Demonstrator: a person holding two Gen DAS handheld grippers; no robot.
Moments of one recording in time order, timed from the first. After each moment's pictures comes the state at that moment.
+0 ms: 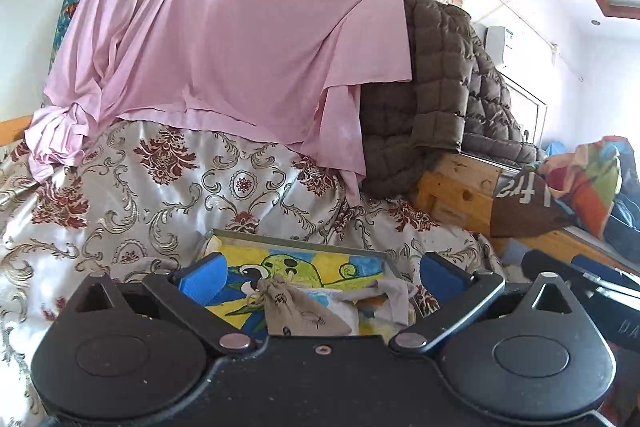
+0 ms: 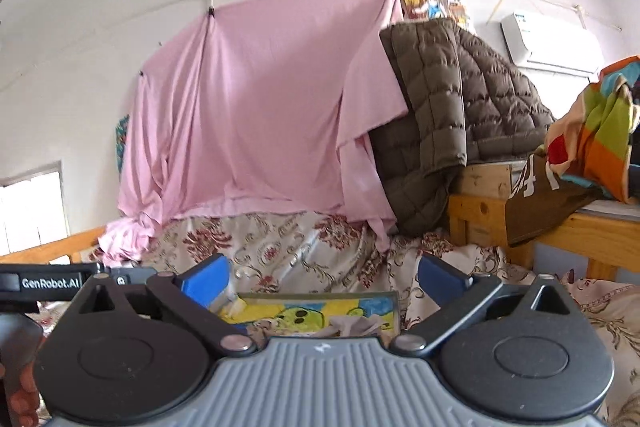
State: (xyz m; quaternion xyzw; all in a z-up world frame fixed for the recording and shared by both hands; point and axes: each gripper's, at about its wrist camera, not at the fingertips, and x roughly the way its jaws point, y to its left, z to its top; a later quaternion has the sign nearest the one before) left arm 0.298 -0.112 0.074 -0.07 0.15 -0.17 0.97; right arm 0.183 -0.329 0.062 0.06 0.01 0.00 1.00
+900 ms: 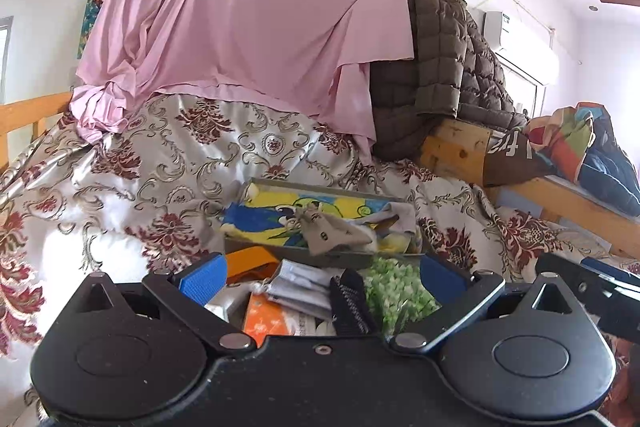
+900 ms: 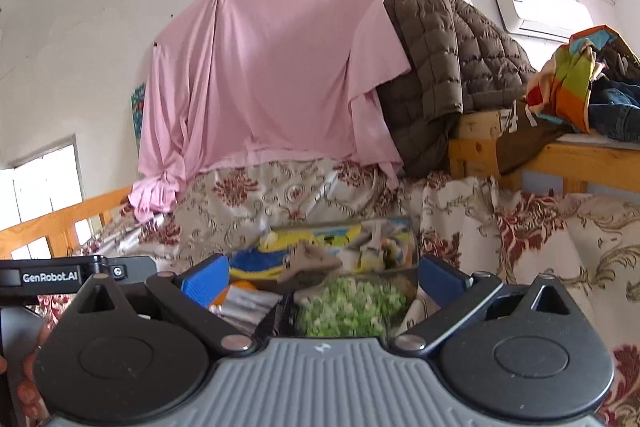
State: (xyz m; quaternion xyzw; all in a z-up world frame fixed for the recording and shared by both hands) left arm 0.175 -0.044 0.033 -0.06 0.17 -0.16 0.97; right arm 0.082 -0.264 0.017 0.07 0.09 -0.01 0.99
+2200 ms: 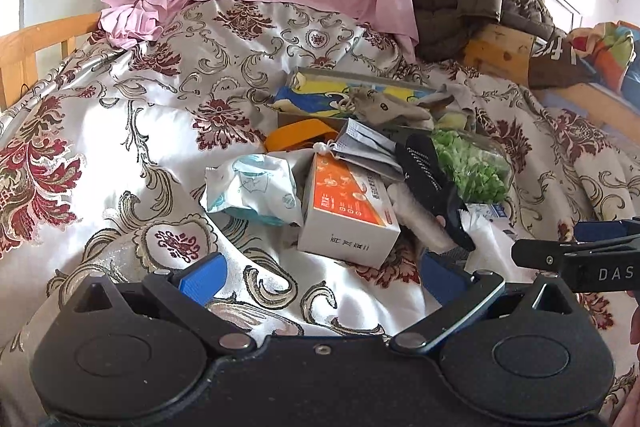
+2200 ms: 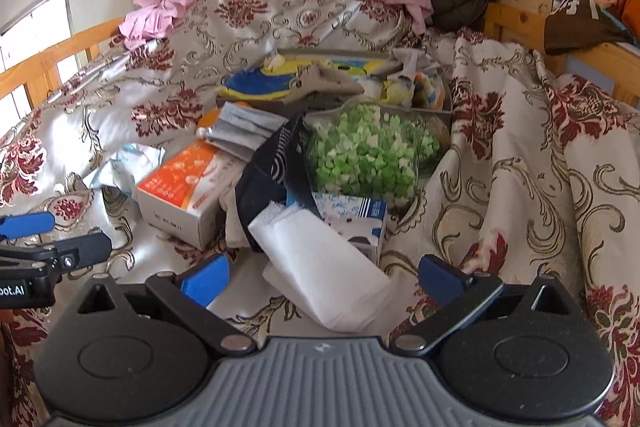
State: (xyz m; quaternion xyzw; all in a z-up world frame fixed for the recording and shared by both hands) left arm 0.170 -0.015 -0.044 -0.03 0.30 -0.11 0.95; right arm 0.150 -0.237 -0.042 0.01 0.34 0.01 0.94
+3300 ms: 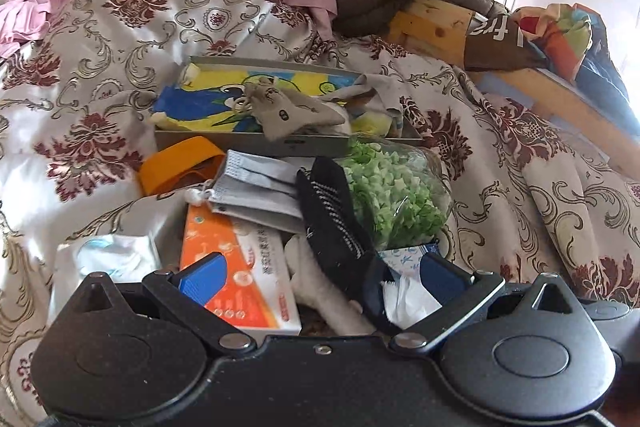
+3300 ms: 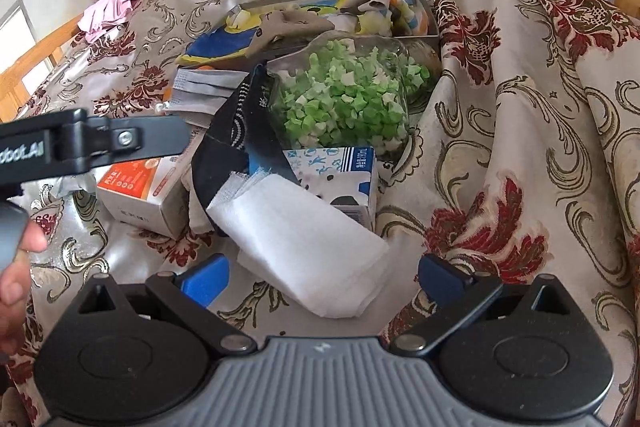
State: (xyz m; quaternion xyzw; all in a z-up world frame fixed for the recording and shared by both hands) left arm 0.270 -0.077 -0.031 -0.03 0.34 -0.25 0.91; right arm 0.182 -0.255 -0.068 0.09 0.41 -0.01 0.91
